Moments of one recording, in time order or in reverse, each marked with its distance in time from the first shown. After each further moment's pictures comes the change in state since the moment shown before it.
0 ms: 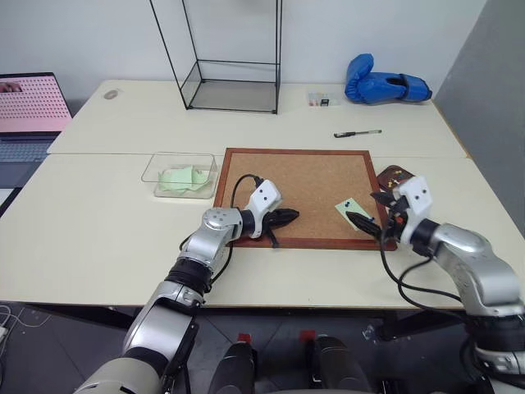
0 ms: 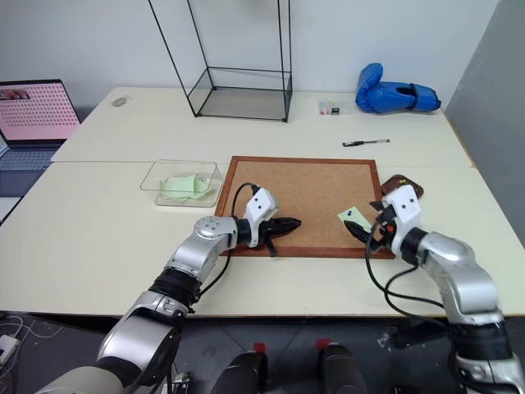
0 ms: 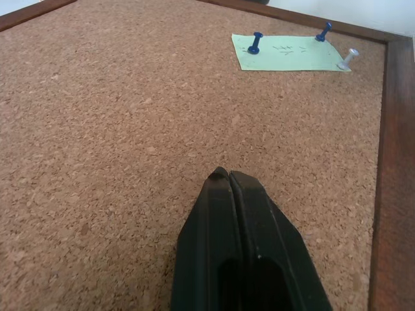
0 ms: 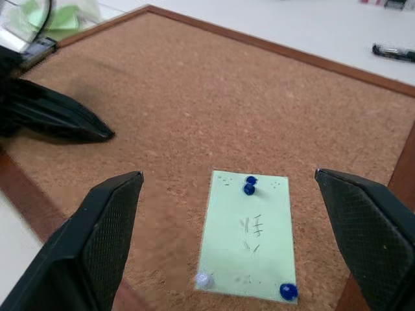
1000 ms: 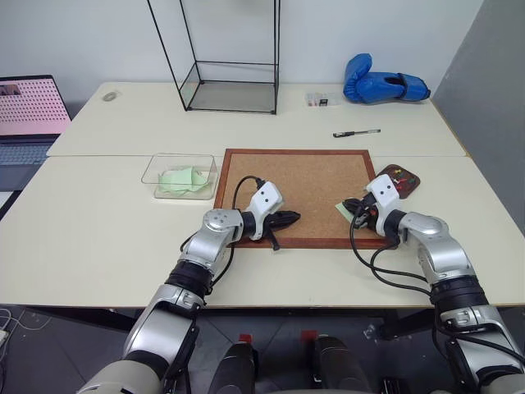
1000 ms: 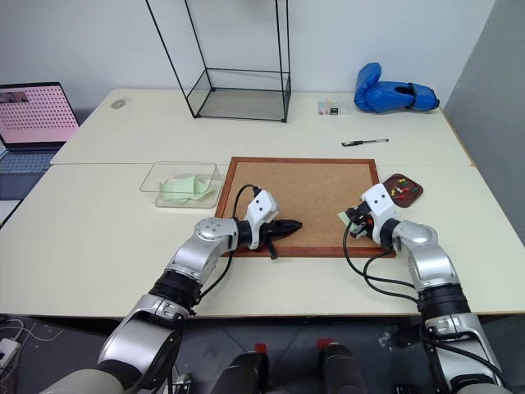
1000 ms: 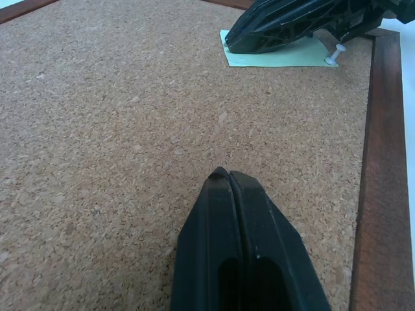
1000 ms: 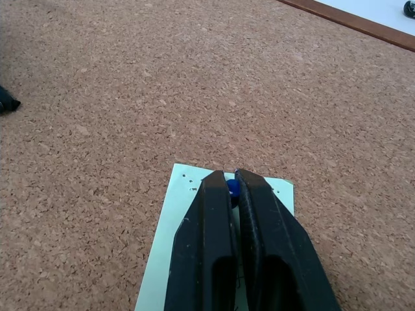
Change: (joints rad) left arm 0.024 -0.009 0.002 -0.048 0.005 0.043 -0.010; right arm -0.175 0.083 0.103 0.394 -0.188 -0.226 0.040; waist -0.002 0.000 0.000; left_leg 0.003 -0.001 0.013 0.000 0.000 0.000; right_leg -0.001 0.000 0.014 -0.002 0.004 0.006
